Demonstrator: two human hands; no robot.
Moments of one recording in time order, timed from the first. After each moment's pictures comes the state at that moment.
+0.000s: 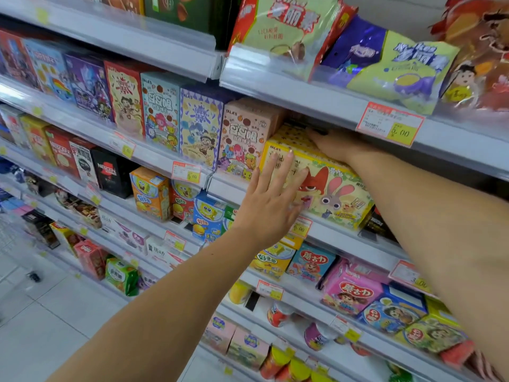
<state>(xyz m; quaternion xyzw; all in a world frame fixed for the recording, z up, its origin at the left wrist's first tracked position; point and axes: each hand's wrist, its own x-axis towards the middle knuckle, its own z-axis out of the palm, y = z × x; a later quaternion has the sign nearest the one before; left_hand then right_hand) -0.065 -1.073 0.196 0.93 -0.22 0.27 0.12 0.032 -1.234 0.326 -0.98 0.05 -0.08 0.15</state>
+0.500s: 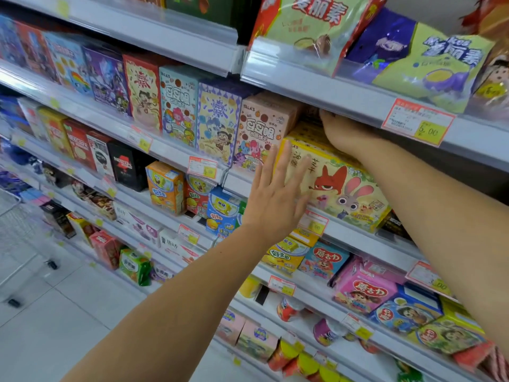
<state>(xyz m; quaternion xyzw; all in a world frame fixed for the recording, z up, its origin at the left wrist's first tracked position) -0.069 -1.062 0.189 0.92 -0.18 0.28 0.20 0.020 -1.196 0.332 -0.96 -0.03 -0.18 0.20</state>
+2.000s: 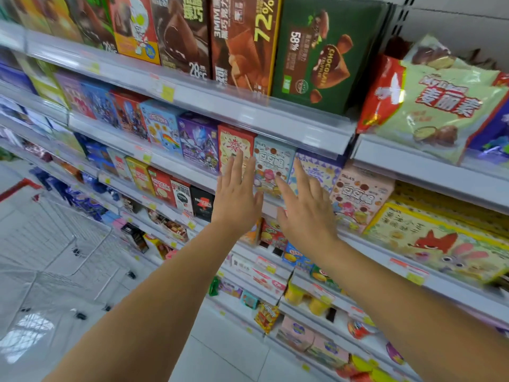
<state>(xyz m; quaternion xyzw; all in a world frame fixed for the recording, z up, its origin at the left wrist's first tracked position) -0.012 -0.802 0.263 0.96 -0.06 0.18 0.20 -0.034 -0.964 0.277 -0.96 -0.16 -0.22 0.00</state>
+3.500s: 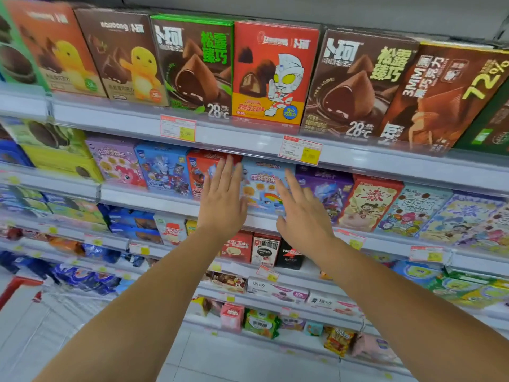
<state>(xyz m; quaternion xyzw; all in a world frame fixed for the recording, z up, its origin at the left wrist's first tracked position) 0.161 -0.452 0.281 0.96 -0.19 0.18 0.12 0.091 -0.625 0.299 -0.99 -0.03 -0.14 0.00</state>
